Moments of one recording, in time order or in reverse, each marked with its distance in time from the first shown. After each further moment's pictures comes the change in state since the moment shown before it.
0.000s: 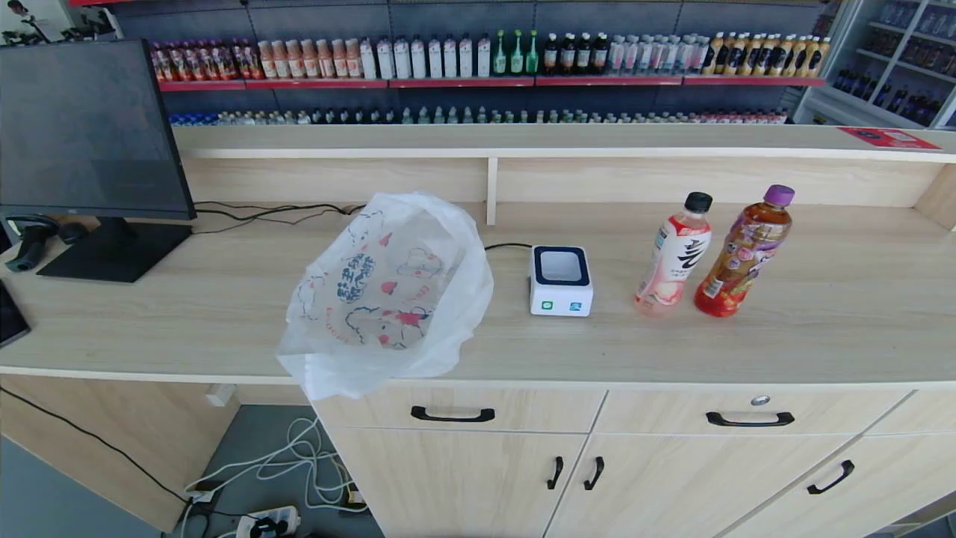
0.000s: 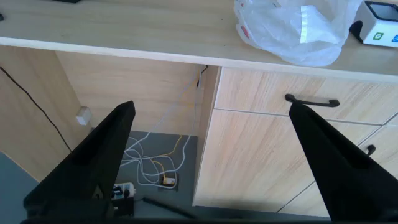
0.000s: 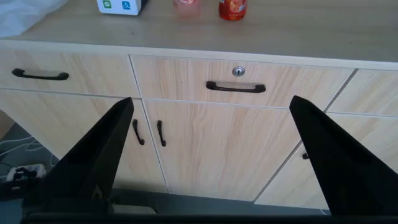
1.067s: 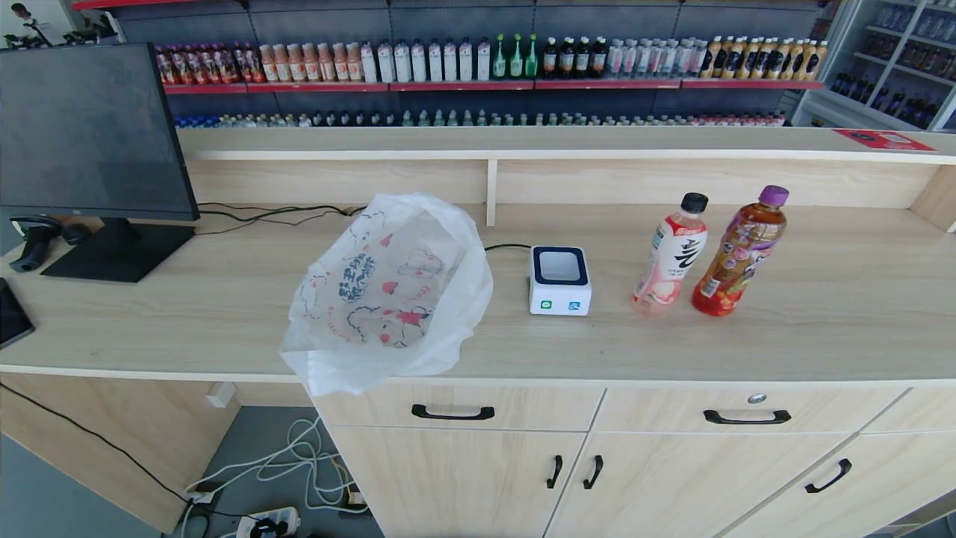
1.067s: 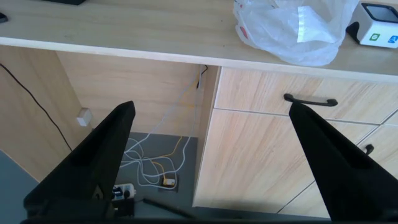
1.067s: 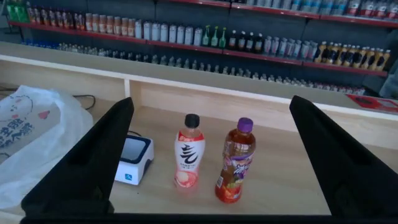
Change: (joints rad) left arm 0.000 0.000 0.000 0.000 0.000 0.001; right arm 0.091 0.956 -0.493 -0.837 0.011 -0.091
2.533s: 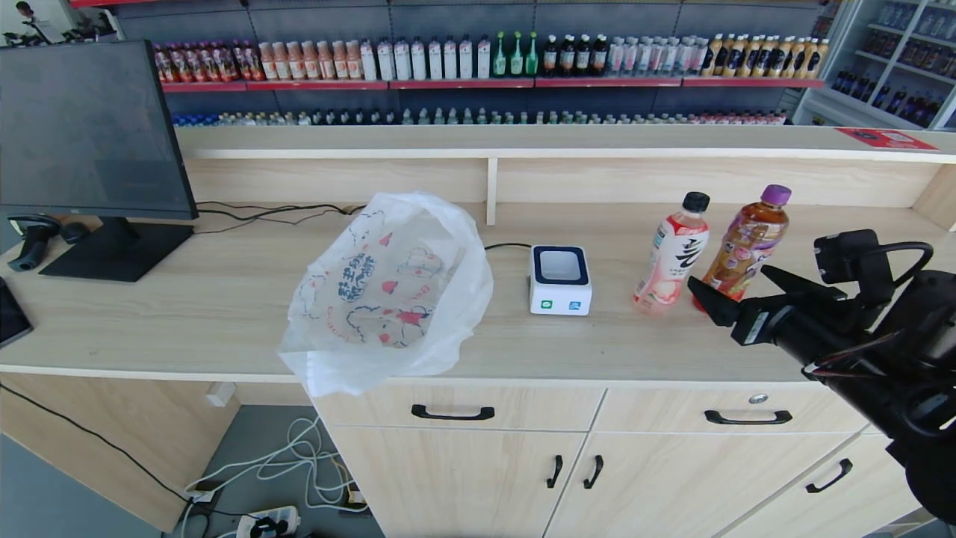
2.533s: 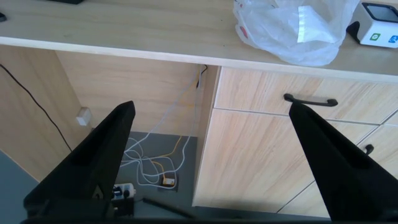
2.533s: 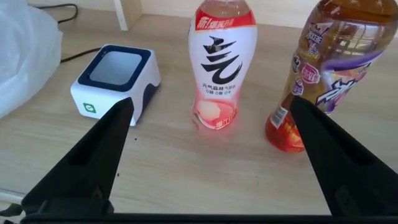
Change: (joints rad) left arm 0.000 0.000 0.000 0.000 0.000 -0.002; right arm 0.032 0.823 0.051 -0.566 0.005 0.084
